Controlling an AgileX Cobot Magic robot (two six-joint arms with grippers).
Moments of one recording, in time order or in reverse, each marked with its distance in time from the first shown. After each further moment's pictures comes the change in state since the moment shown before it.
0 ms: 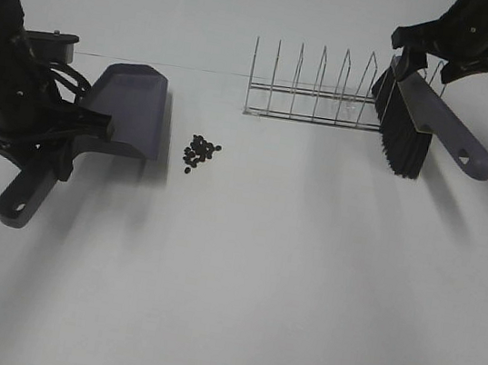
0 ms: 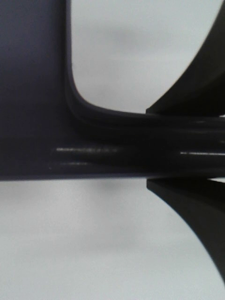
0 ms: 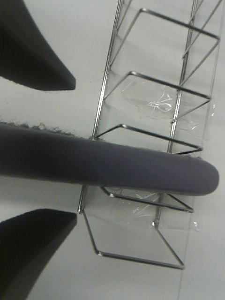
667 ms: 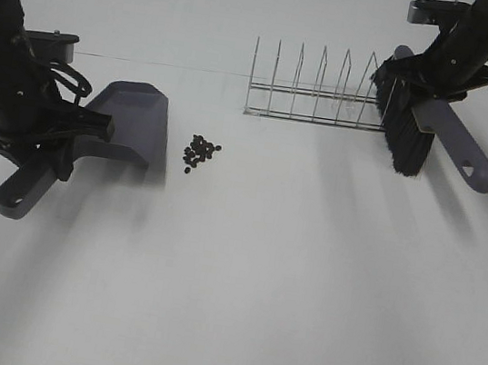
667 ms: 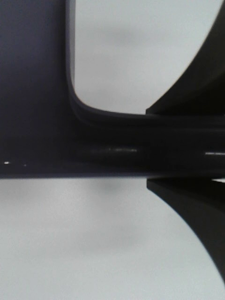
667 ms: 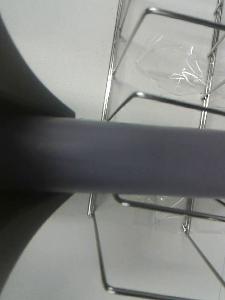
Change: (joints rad) left arm 0.000 0.000 0.000 0.000 -0.001 0.000; right arm 0.007 0.076 -0.009 -0.071 -0.009 0.076
